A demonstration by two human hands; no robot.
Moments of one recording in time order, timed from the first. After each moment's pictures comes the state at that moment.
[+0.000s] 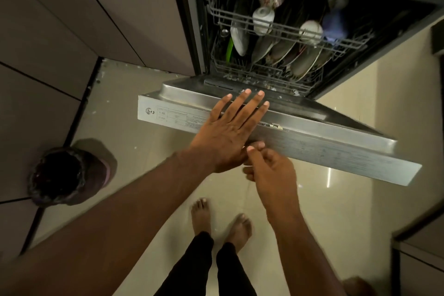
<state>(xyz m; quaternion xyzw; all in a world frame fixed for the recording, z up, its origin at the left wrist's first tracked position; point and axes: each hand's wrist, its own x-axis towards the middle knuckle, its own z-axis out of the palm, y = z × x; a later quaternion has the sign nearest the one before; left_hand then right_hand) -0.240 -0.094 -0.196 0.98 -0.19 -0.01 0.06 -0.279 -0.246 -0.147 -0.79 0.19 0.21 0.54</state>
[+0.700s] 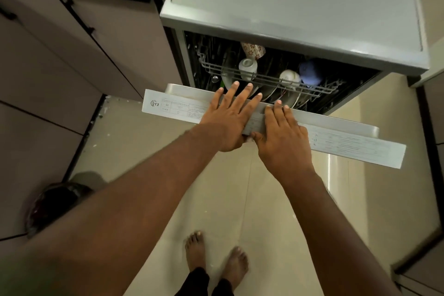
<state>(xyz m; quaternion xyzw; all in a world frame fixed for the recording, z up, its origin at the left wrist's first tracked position) -0.113 -0.095 -0.124 0.98 -0.14 -0.12 0.03 -0.136 -0.267 -0.093 -0.98 -0.14 0.10 0.08</state>
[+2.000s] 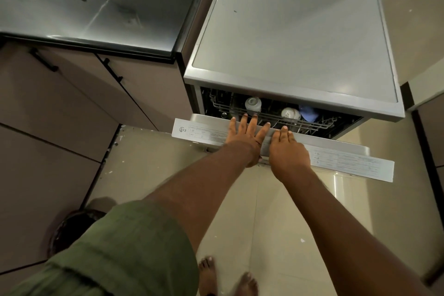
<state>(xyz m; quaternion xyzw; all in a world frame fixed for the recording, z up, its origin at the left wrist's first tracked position) -0.059 -0.112 -0.082 0.95 -0.07 -0.29 -0.04 -0.075 -0.238 -0.049 -0.96 -0.13 0.23 -0.11</state>
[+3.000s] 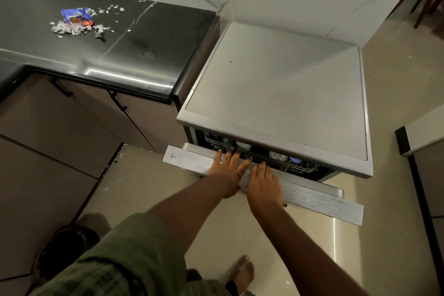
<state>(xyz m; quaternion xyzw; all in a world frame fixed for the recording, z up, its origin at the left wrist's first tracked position) -0.031 -0.111 -0.073 0.96 -0.07 -0.27 -0.07 -0.041 -0.247 -0.046 -0.96 -0.19 0.20 -0.09</state>
